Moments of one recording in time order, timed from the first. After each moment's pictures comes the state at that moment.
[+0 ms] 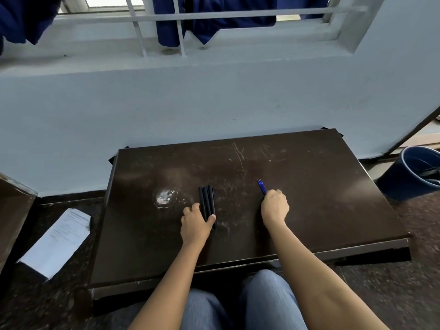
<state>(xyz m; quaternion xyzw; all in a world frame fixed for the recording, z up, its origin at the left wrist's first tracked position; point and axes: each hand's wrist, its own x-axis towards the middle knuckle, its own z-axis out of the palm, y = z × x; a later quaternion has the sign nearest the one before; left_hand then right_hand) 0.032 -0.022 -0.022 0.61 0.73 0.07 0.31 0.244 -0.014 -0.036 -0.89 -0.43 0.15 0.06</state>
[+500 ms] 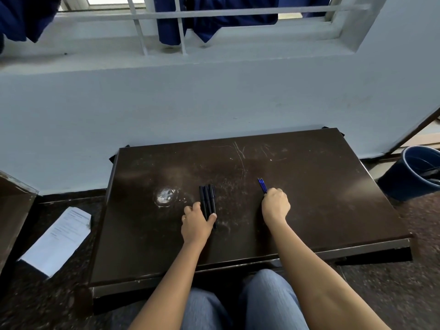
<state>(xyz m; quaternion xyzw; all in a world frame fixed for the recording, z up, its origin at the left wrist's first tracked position) 0.033 -0.023 -0.023 0.61 0.73 0.07 0.30 0.247 -0.009 -0.040 -0.89 -0.43 0.15 0.05</state>
